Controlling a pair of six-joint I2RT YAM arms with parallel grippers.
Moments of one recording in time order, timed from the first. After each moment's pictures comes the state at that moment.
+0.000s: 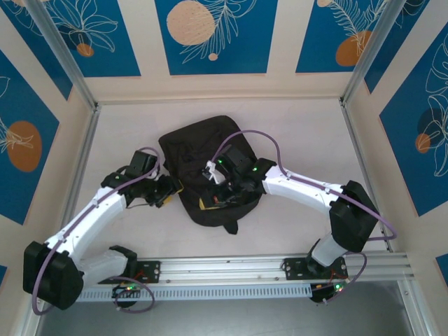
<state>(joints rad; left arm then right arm) -0.38 1.11 0.81 -0.76 0.30 -0.98 0.86 1.56 1.15 -0.56 -0.71 0.67</state>
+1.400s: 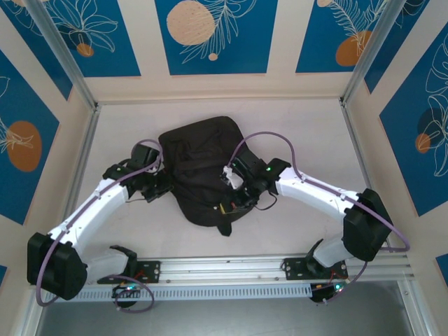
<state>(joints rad) -0.36 1.18 0.91 -0.84 0.14 -0.84 0.79 1.45 1.07 -0.81 -0.58 0.48</state>
